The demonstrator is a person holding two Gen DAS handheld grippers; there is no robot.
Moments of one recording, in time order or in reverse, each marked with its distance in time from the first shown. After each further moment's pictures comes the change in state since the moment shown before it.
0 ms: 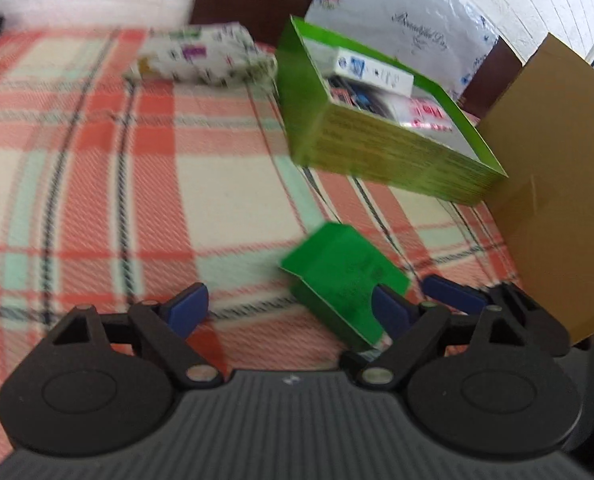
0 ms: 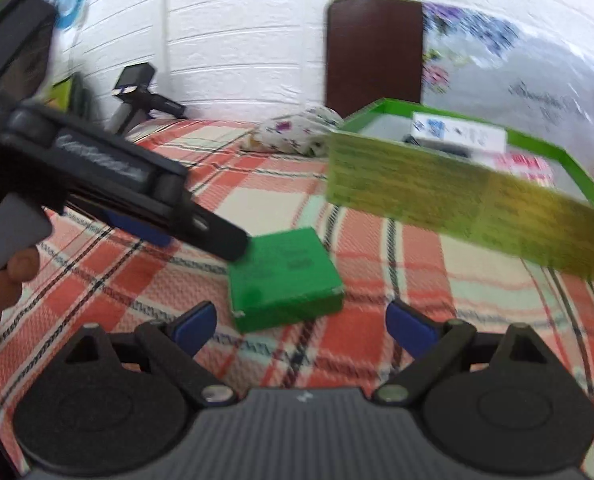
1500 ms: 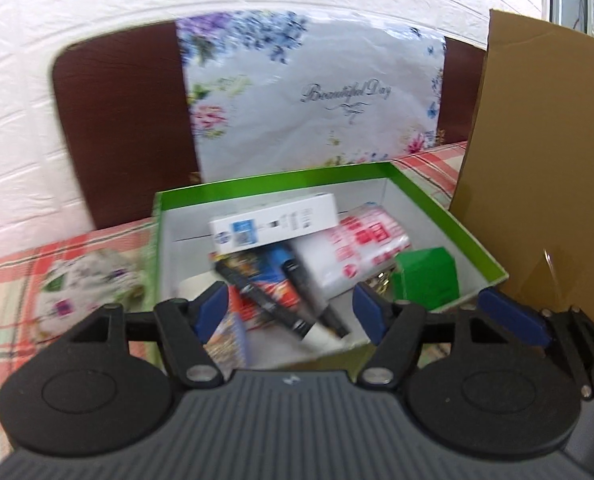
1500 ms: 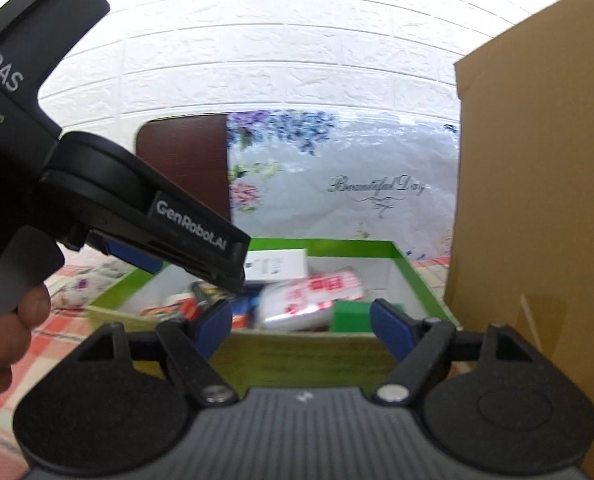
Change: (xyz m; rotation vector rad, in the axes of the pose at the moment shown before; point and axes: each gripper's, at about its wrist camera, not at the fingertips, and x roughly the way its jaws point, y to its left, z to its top) left arm 0.050 -0.148 0.095 0.382 -0.255 0.194; right arm 0.004 -0.102 0.041 0.219 -0.346 -0.376
